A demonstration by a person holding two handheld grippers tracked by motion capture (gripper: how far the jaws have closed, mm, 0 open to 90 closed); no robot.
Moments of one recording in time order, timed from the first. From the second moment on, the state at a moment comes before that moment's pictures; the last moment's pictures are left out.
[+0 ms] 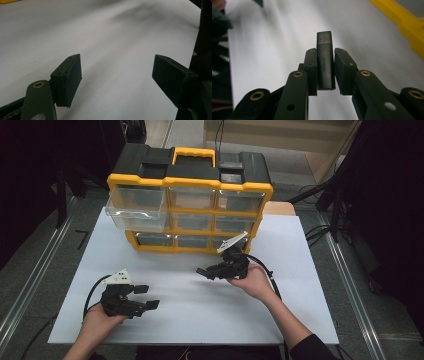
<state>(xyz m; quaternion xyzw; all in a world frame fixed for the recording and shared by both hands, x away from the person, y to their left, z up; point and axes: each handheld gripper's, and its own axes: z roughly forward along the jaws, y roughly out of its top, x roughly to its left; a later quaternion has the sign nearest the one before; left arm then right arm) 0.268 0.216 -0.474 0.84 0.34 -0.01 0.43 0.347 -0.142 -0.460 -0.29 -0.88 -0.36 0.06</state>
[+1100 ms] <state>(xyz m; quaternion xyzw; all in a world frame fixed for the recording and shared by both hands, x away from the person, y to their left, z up) 0.269 0.217 -0.476 0.84 0.34 -0.02 0.43 0.350 -0.133 -0.400 -0.19 -0.91 -0.35 0.10</state>
